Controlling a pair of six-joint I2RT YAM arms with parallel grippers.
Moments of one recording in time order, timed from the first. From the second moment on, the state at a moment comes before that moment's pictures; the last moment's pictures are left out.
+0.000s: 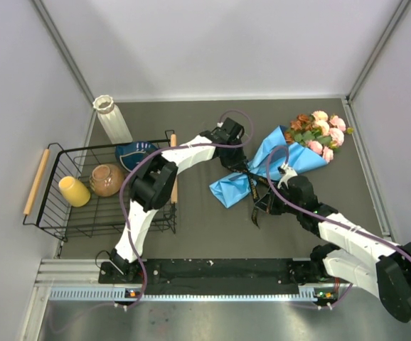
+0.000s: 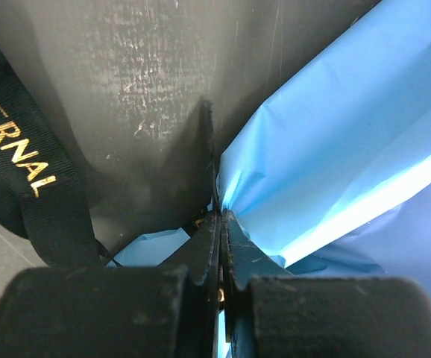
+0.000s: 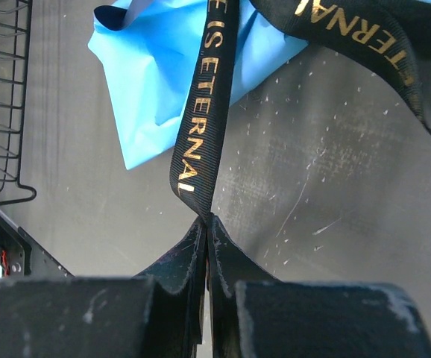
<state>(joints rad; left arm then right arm) -0.69 2.24 1.77 -0.45 0.20 -0.91 0.48 0.98 0.33 0.04 -0.26 0.62</state>
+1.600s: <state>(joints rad) -0.69 2.13 1.60 -0.30 0.21 -0.74 0.47 0.91 0.31 -0.02 -0.24 0.61</state>
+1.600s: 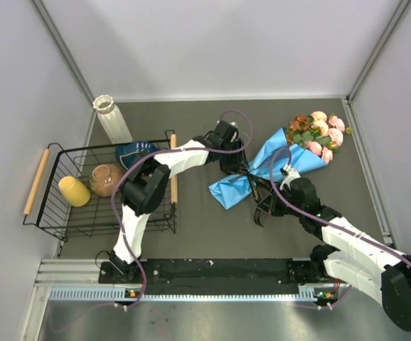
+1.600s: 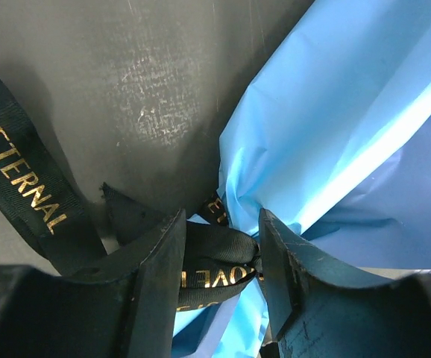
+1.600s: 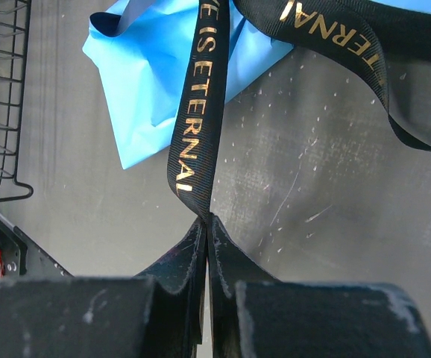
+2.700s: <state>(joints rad) -0.69 2.09 1.56 -0.23 0.24 -0.73 0.47 0.92 0.31 -0.02 -0.24 0.61</state>
